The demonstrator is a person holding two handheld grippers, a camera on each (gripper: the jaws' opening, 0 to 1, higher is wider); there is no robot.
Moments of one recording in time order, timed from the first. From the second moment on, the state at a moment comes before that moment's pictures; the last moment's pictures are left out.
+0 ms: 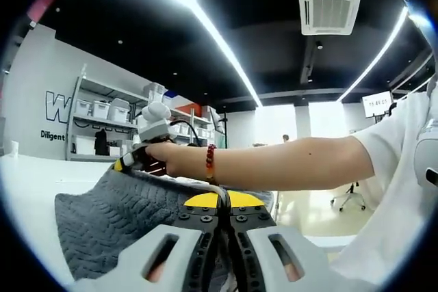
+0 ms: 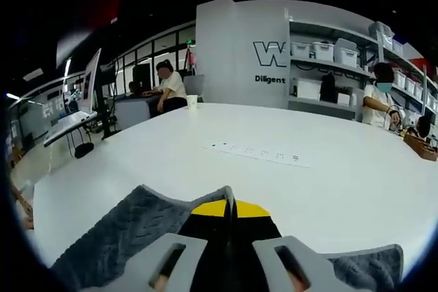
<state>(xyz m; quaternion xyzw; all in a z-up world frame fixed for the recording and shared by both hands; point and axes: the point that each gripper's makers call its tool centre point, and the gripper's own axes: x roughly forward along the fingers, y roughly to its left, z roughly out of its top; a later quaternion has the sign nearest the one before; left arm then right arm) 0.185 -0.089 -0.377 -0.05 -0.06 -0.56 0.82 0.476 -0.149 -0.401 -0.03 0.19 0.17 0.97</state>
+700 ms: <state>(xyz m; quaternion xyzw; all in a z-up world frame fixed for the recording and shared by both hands) 0.183 -0.077 -0.369 -0.04 -0.07 -0.57 0.82 0.485 -0.138 -0.385 -0.05 0.17 0.18 0.97</state>
